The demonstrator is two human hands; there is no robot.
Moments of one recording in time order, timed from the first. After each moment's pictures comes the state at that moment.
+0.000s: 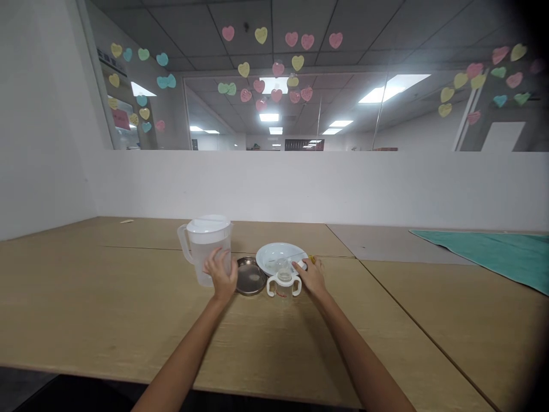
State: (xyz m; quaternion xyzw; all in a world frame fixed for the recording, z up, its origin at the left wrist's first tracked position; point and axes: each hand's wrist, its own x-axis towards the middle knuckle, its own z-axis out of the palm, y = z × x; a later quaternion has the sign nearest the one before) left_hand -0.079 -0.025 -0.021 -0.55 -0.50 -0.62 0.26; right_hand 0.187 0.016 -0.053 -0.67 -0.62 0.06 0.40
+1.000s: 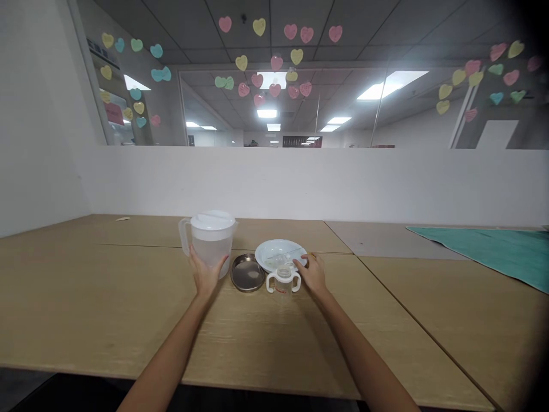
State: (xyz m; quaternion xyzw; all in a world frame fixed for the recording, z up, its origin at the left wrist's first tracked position) left_hand -0.127 -0.013 -0.023 -0.49 -0.60 -0.62 0.13; right_hand 0.191 0.017 -0.059 -0.62 -0.62 0.00 0.47
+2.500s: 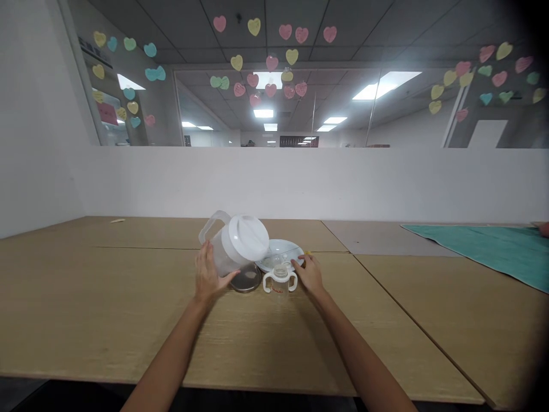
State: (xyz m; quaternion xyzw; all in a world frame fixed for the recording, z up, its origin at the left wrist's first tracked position) left_hand -0.118 -0.029 -0.019 -0.67 -0.46 -0.50 0.30; right_hand 0.189 0.011 -0.054 -0.63 -0.62 0.06 0.47
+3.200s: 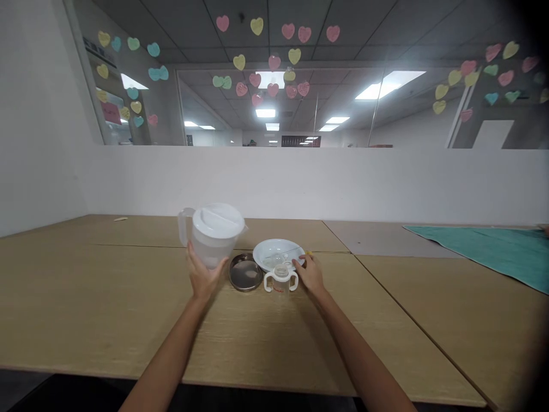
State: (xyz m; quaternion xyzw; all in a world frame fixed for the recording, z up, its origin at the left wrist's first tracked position) left_hand -0.118 -0.032 -0.015 -0.54 -0.54 -0.60 0.23; right_hand 0.192 0.013 -0.058 -0.63 -0.63 0.05 0.46
